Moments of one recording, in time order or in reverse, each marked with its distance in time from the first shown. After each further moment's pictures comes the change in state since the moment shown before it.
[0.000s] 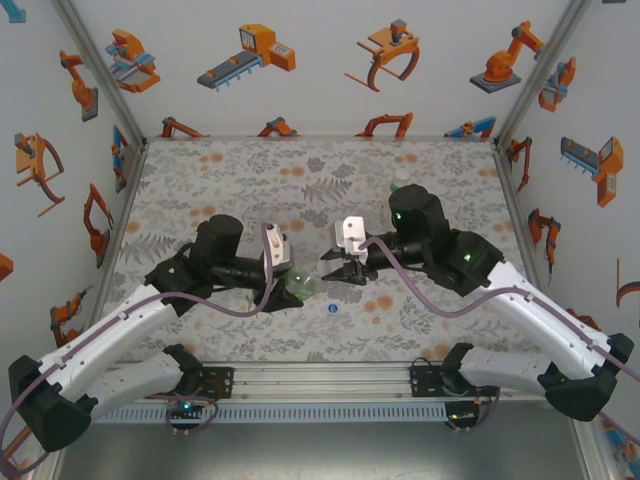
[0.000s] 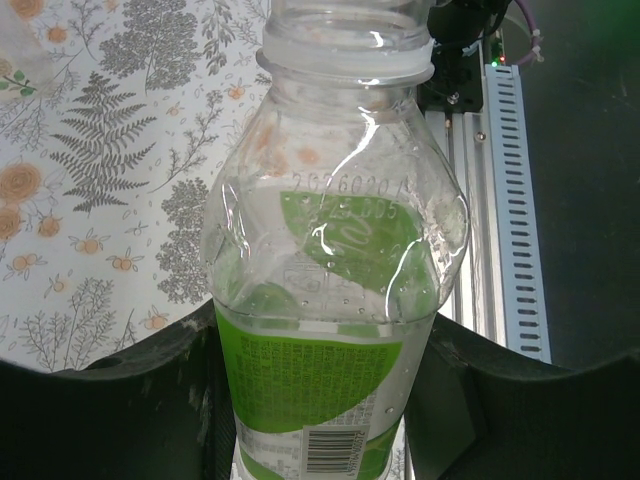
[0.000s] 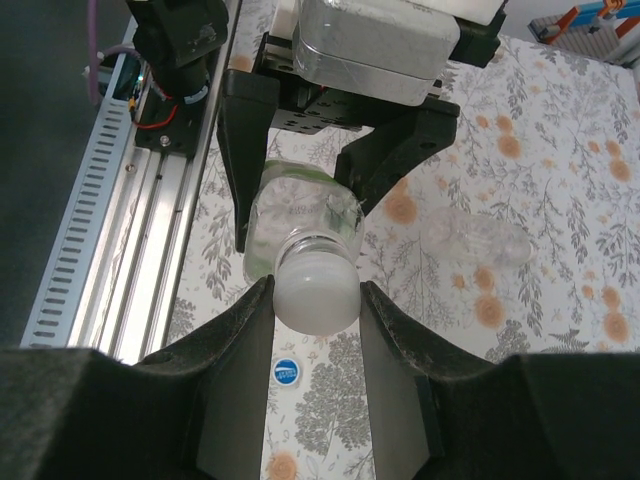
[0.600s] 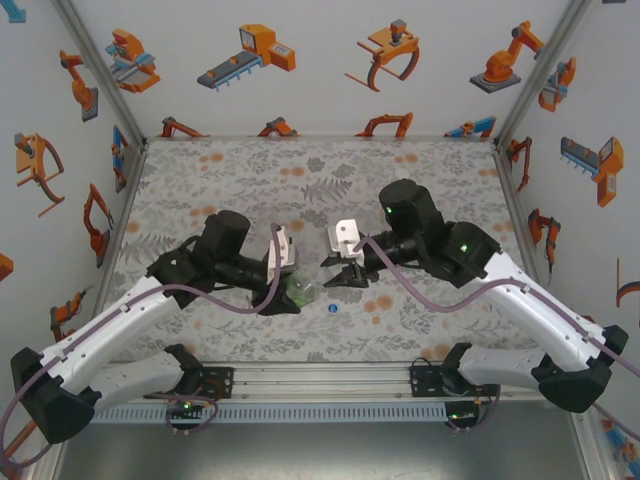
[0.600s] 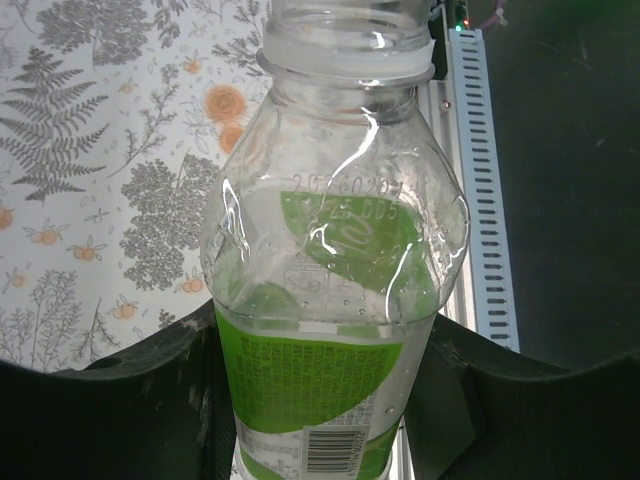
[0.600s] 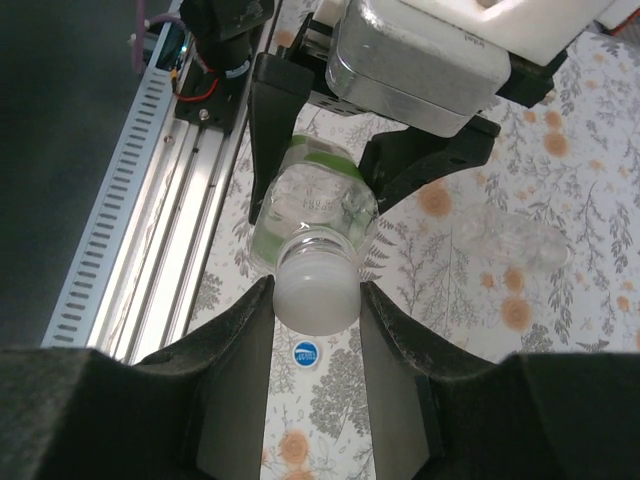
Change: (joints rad) left arm -0.015 0.061 0.092 -0.177 0.037 0.078; right arm 0.011 0.064 0.102 -0.177 -0.051 -0.093
